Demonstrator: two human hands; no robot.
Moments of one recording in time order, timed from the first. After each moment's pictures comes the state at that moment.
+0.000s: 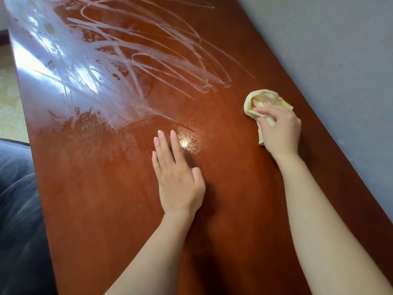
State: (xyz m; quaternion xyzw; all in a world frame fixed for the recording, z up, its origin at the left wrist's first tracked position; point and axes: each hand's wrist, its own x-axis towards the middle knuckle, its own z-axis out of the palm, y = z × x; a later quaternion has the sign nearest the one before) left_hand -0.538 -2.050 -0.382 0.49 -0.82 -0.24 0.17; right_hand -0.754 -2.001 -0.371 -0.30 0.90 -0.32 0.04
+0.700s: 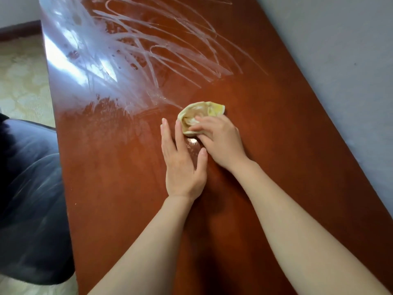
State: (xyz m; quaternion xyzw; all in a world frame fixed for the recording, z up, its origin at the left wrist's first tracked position) left_hand -0.530 -2.056 -0.381 0.46 -0.76 -0.36 0.26; right_hand -0.651 -2.046 -0.364 -0.54 0.77 -0.30 0.15
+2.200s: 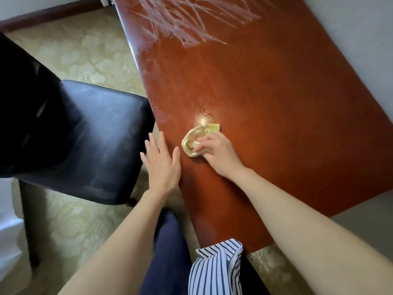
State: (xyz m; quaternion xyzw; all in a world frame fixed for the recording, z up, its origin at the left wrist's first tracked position) left_hand -0.249 -1.972 -0.352 0.56 -0.75 -0.34 0.04; right_hand -0.397 -1.906 -0.361 -0.51 0.76 -0.31 0.27
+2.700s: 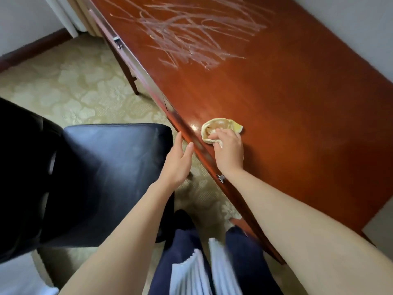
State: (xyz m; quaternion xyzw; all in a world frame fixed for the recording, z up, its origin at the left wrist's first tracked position) left_hand -0.205 -2.150 -0.339 0.39 -0.71 -0.59 -0.02; right_hand -0.313 -2.054 -0.361 -0.23 0.92 -0.31 0.12
